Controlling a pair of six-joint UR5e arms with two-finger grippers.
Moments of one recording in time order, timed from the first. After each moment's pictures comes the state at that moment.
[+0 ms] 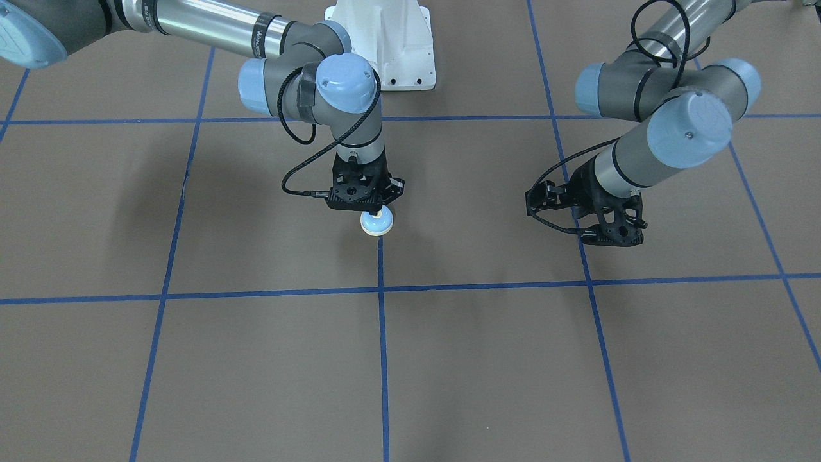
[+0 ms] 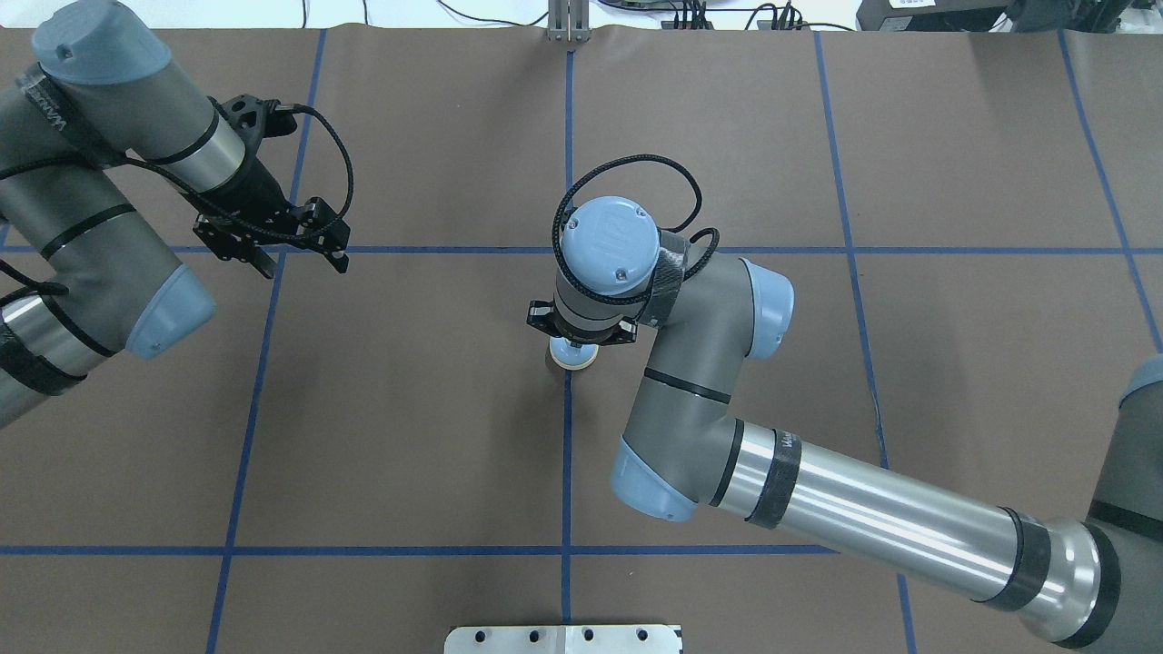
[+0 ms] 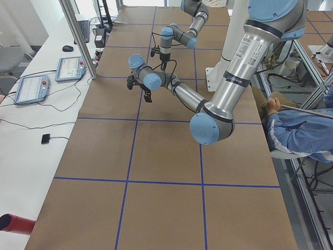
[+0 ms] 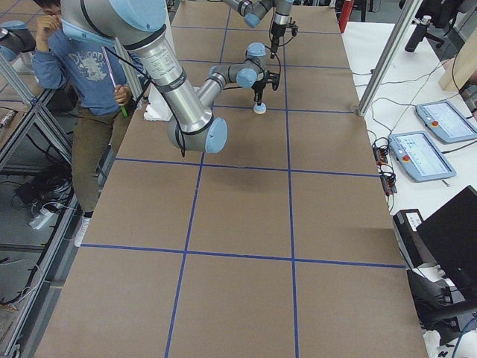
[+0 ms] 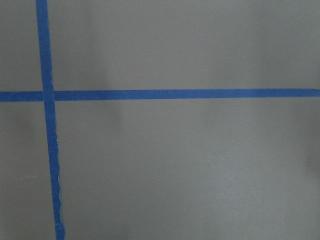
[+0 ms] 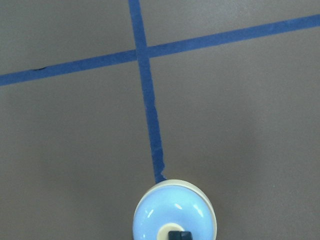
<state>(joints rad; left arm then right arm) -0.90 -2.03 -1.63 -1.68 -2.39 -0.87 0.49 -0.77 1.46 -1.42 1.83 1.41</state>
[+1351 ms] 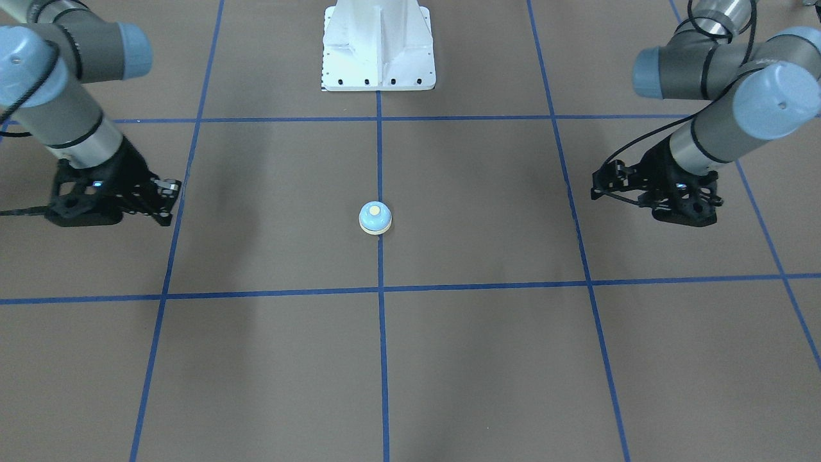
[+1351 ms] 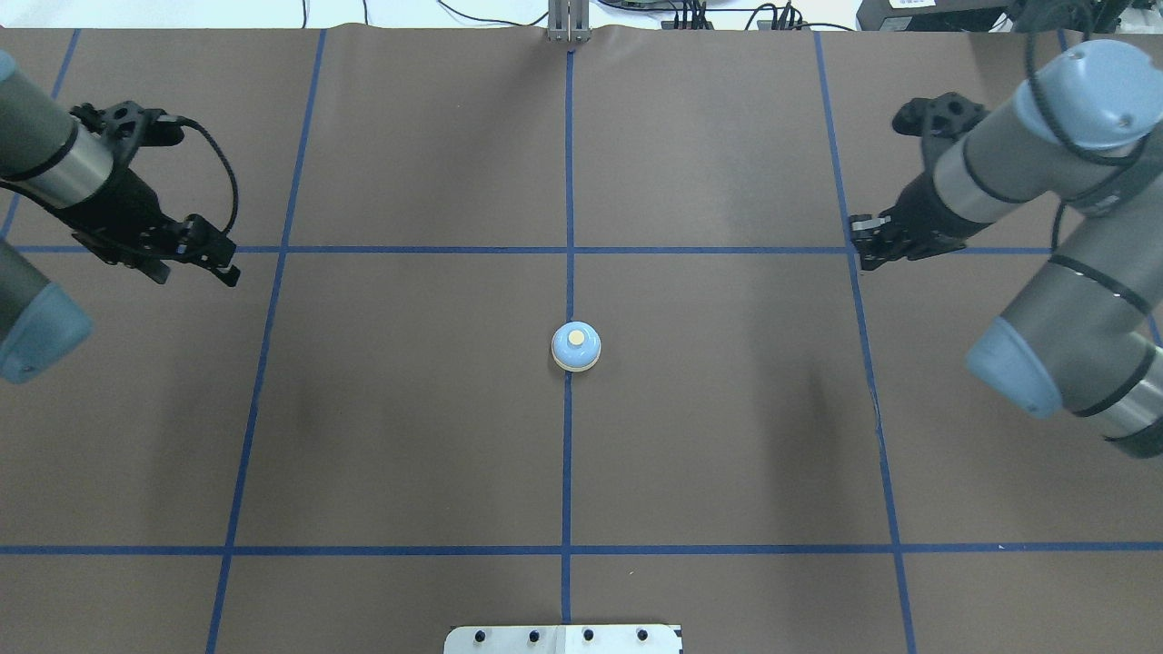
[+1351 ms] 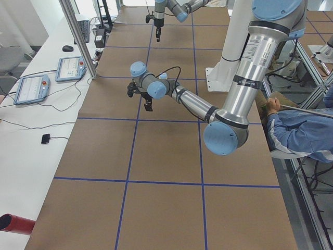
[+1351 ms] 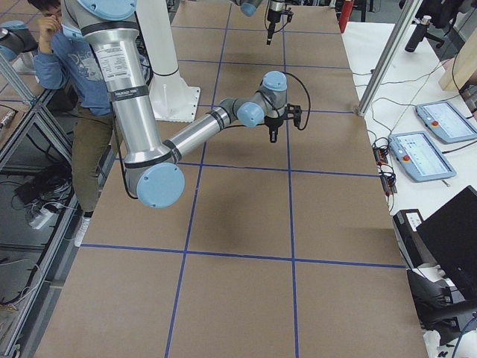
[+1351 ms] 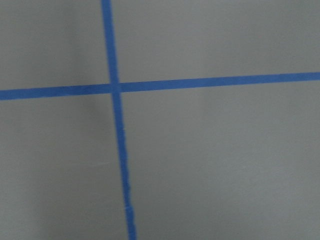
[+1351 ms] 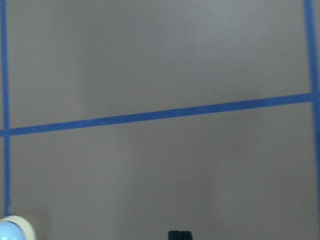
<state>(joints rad) -1.02 -1.77 -1.77 -1.69 -2.39 -0.59 0.95 -1.36 1.86 -1.43 2.14 0.85</state>
